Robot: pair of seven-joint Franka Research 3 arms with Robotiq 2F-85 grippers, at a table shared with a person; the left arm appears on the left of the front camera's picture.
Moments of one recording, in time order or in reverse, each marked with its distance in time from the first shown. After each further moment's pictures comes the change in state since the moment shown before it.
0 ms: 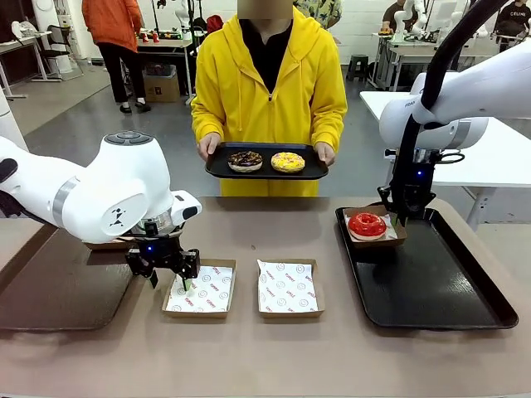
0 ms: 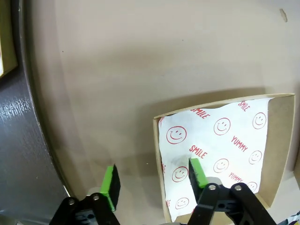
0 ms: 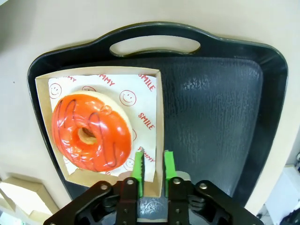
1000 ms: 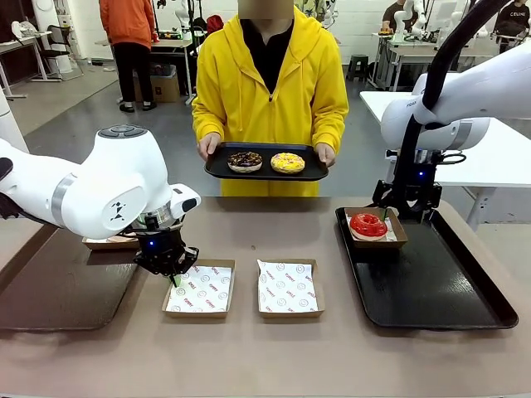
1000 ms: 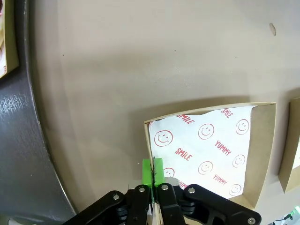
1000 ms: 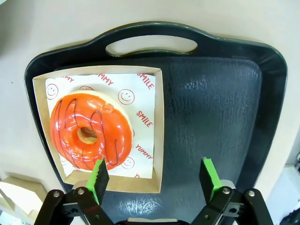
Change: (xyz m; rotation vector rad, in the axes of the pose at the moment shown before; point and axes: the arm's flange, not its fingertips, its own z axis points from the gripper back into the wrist) left arm 0.004 -0.001 0.009 -0.043 -0.014 0.052; right arm 0.001 -0.004 -0.002 0.003 0.003 0.000
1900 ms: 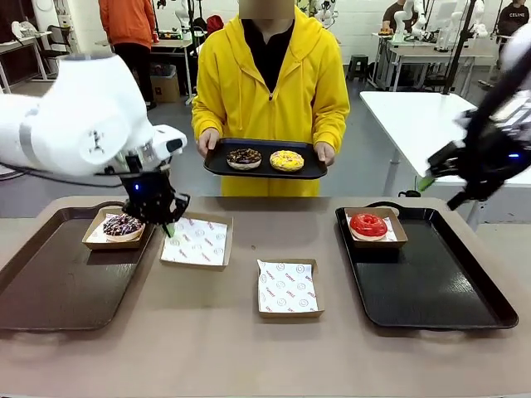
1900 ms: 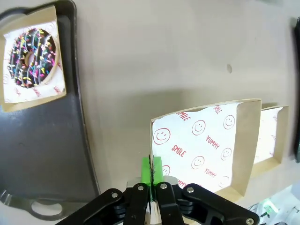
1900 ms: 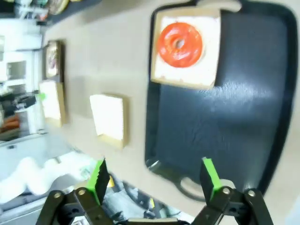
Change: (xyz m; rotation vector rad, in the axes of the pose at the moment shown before) left arm 0.038 0.007 0.119 -0.048 -0.077 0.021; right arm -0.162 -0.120 0.108 0.643 -0.180 0.095
